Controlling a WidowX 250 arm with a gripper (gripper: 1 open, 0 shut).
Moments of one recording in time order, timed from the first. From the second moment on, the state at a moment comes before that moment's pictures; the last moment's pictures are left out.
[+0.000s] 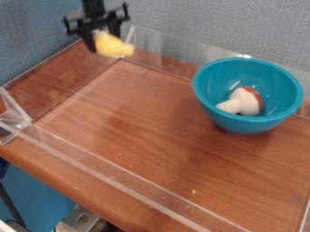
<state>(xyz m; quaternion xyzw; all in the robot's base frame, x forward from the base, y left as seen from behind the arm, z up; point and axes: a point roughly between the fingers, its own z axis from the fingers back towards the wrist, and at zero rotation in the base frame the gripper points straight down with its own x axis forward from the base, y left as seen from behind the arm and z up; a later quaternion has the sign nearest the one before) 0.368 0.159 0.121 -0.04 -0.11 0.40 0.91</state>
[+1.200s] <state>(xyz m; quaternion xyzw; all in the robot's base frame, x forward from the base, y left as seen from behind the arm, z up) 0.412 -0.008 0.165 -0.12 -0.09 0.19 0.97</state>
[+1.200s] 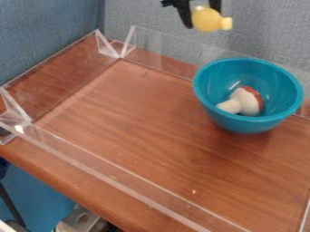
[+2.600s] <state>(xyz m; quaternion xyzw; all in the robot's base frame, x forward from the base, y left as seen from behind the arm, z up) 0.387 -0.065 0.160 -0.11 -0.08 0.23 0.96</state>
